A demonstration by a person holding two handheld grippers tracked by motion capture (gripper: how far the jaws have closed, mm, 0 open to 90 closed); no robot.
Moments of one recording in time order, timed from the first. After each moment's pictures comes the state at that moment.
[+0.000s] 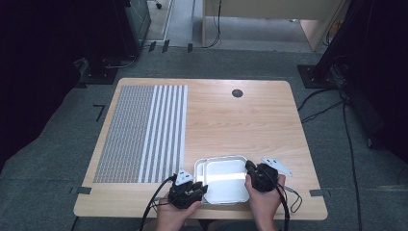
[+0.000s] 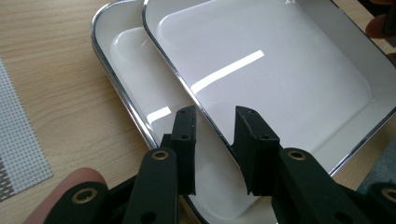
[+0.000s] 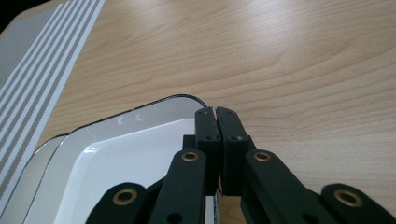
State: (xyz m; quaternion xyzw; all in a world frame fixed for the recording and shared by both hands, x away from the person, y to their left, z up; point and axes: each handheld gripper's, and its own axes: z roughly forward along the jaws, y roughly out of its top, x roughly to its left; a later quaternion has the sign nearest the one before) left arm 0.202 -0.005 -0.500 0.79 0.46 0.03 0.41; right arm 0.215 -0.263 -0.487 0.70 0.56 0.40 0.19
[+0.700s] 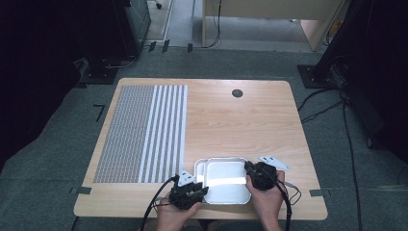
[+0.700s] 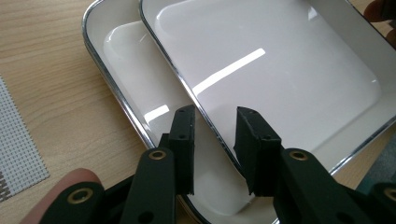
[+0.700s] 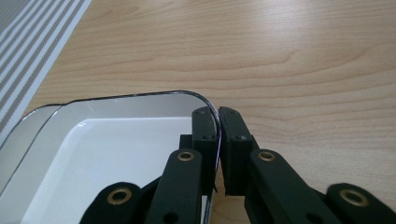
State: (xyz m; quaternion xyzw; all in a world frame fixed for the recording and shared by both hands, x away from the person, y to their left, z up) left arm 0.200 -0.007 -0.502 0.80 0.44 0.03 0.40; right arm 0.222 -0.267 -0.488 0.66 0.62 0.38 0.19
